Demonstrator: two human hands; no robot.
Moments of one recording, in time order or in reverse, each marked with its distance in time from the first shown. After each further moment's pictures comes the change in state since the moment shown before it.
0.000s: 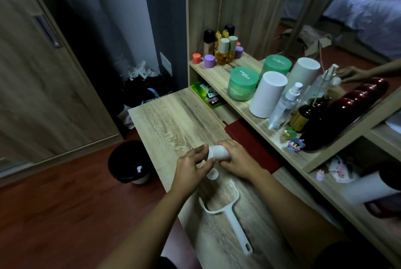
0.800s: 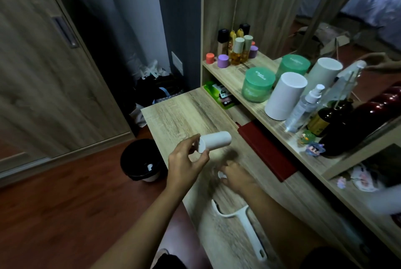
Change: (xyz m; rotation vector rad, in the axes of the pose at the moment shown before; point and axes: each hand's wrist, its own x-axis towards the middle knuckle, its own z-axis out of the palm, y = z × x) left_hand 0.007 -0.004 -0.040 0.007 0.279 0.078; right_hand 0.012 0.003 0.077 -0.330 -0.264 0.232
